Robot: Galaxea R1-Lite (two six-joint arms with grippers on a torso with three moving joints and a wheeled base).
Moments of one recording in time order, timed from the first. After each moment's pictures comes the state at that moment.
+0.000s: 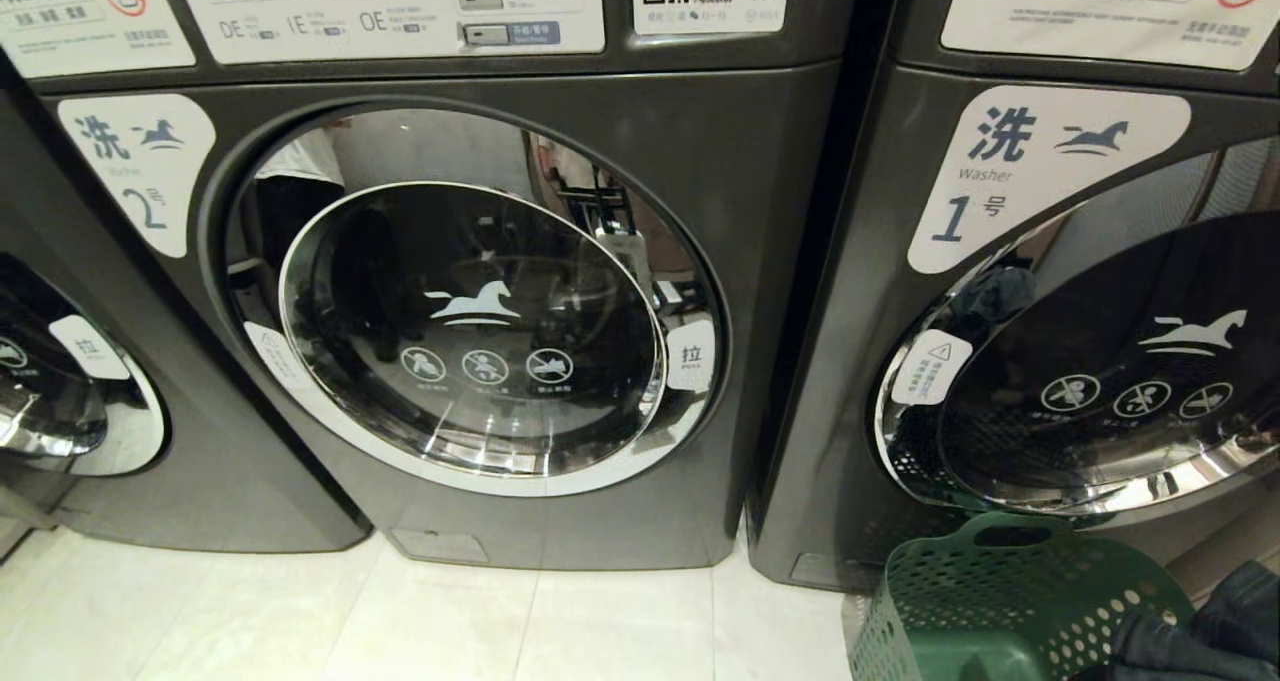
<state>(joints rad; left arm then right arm) -0.01 0.00 0.00 0.00 0.00 0.00 -0.01 0.00 -0.01 0.01 -0.01 0.01</state>
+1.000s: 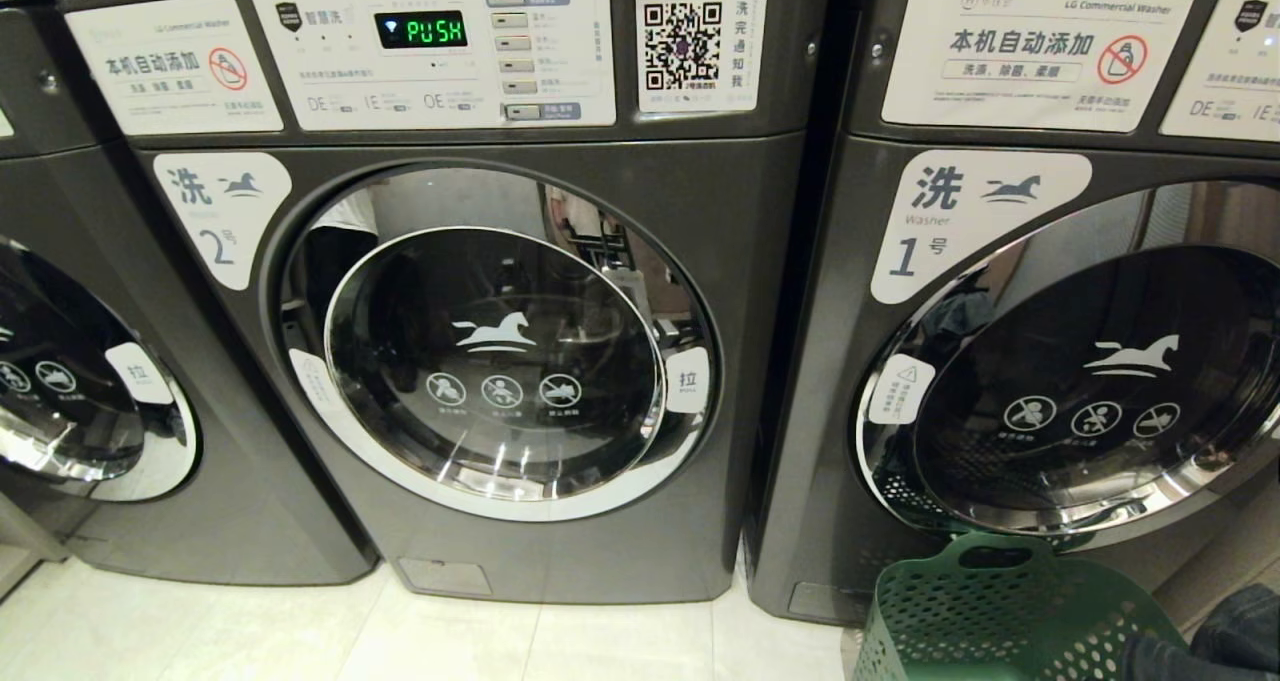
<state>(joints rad) -0.01 0.00 0.00 0.00 0.00 0.00 -0.01 0.00 -0.01 0.01 -0.02 0.01</state>
